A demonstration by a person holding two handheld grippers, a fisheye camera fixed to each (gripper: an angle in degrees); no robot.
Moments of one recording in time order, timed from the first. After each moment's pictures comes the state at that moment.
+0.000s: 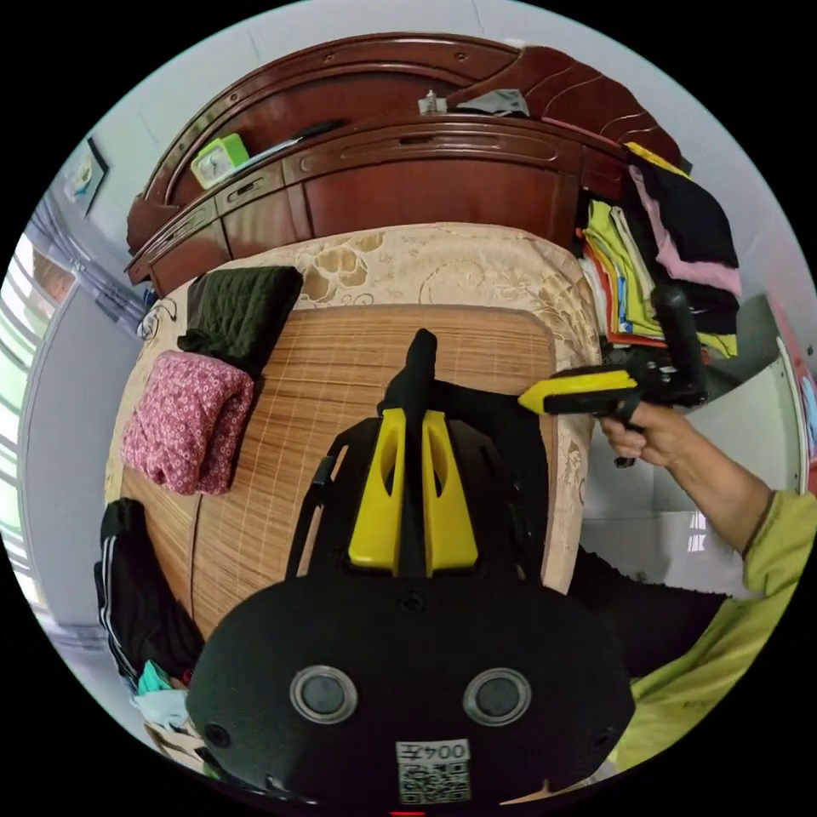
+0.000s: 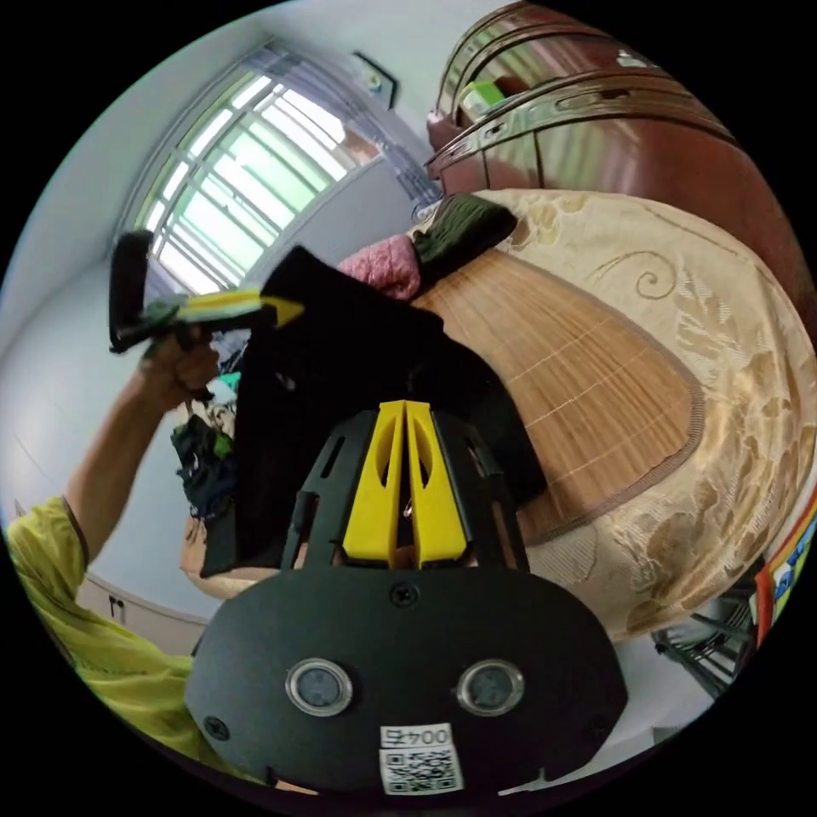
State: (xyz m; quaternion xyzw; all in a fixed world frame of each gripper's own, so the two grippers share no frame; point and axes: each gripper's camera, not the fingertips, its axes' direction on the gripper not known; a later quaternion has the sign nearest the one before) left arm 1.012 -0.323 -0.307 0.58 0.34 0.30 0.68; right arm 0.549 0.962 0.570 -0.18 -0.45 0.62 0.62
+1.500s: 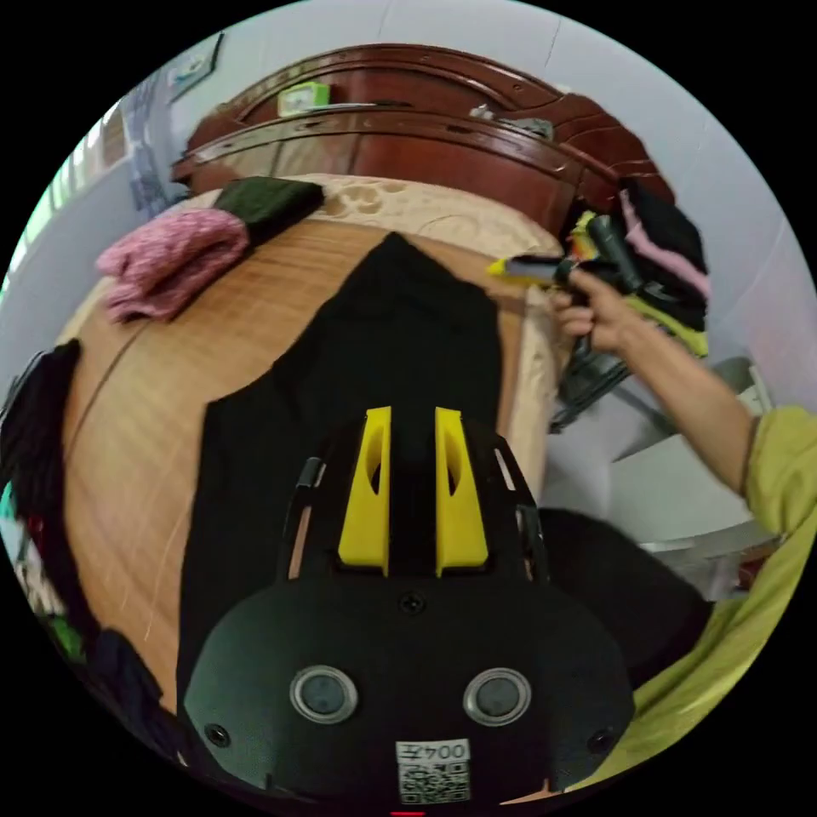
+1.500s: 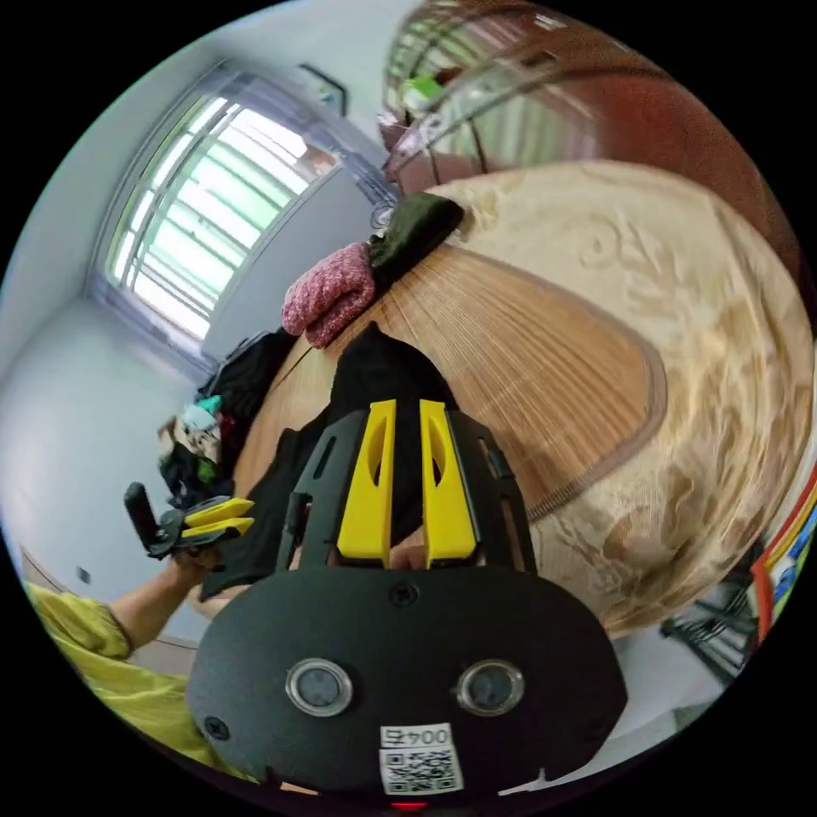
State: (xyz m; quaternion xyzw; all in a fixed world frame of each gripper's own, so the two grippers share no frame) left arm 0.987 -0.312 0.053 0.54 0.46 0.17 0.69; right arm 0.586 0.973 0.608 -0.20 -0.41 0.64 0.62
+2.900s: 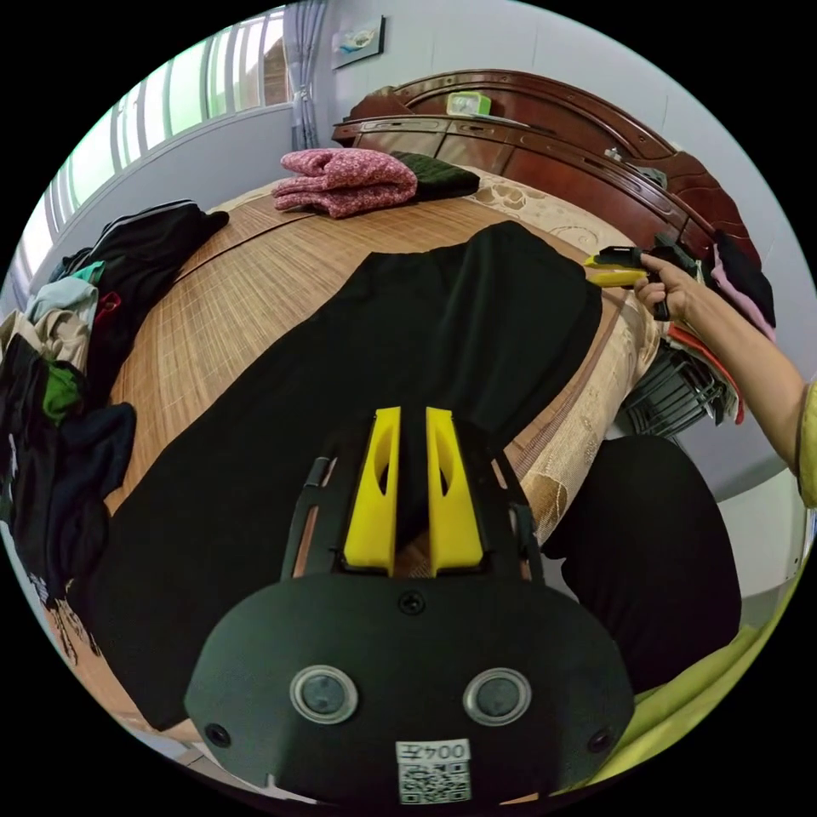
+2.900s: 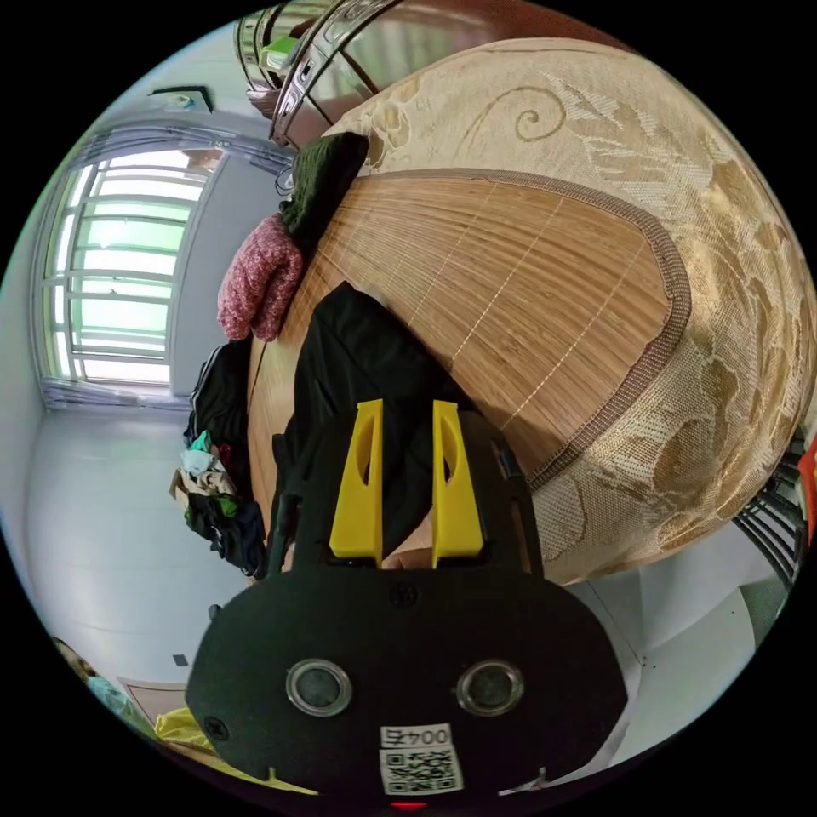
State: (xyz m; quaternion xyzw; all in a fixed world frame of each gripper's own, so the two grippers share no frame) left arm 0.910 -0.109 0.462 0.48 0.49 0.01 0.72; right arm 0.365 0.911 0.666 -0.35 -0.44 0.69 0.45
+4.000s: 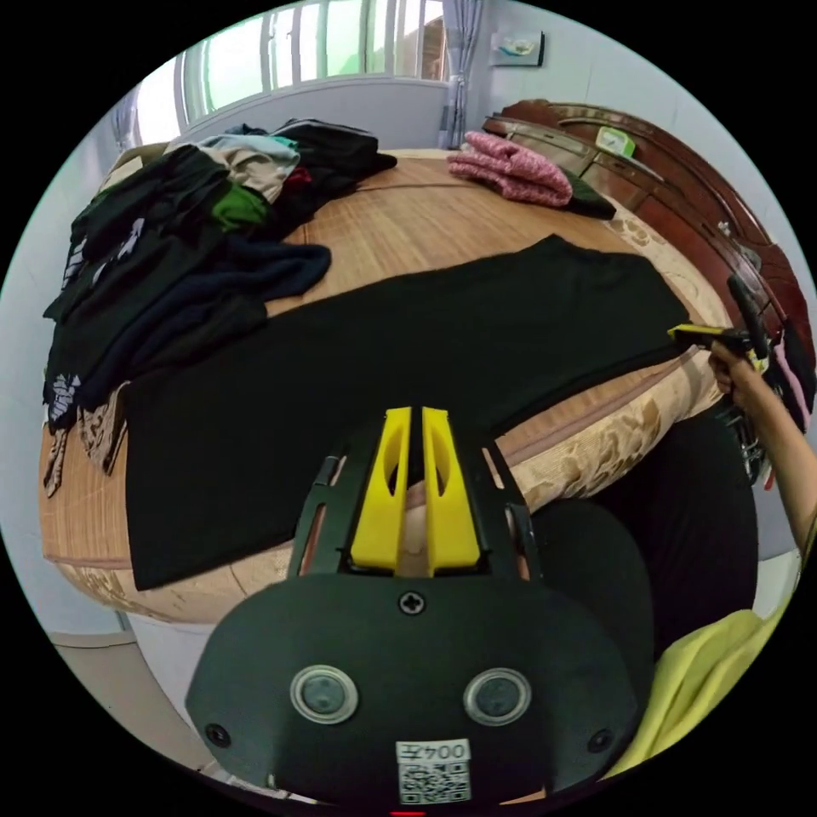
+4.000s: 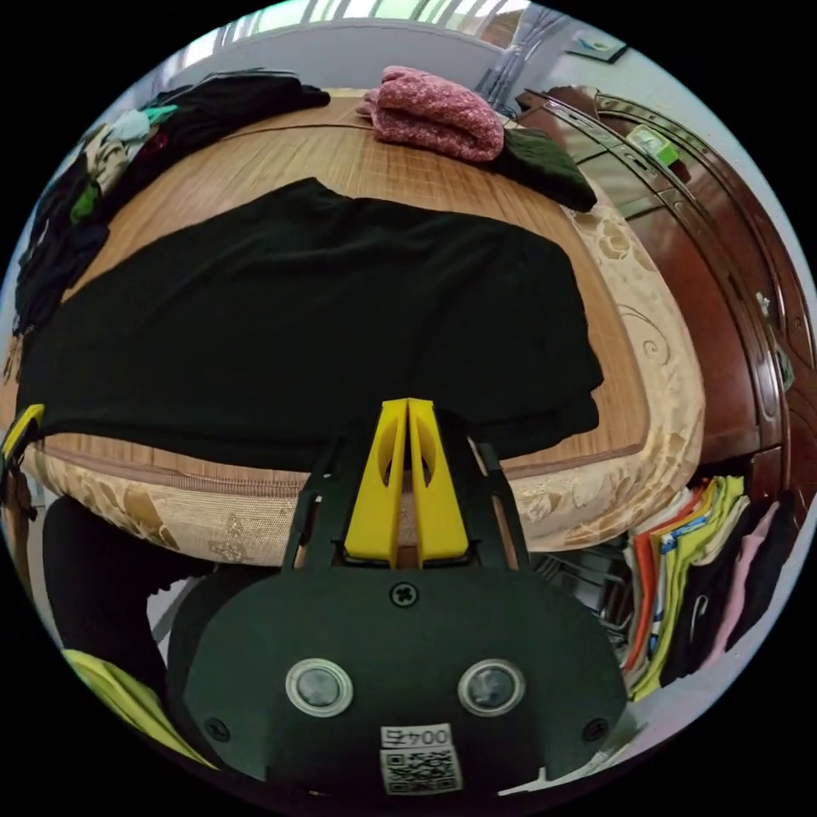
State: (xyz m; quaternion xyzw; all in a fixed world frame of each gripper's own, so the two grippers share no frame) left arm 0.787 0.104 0.880 0.36 0.49 -0.13 0.78; right arm -0.095 0.614 0.567 -0.41 -0.34 0.27 0.80
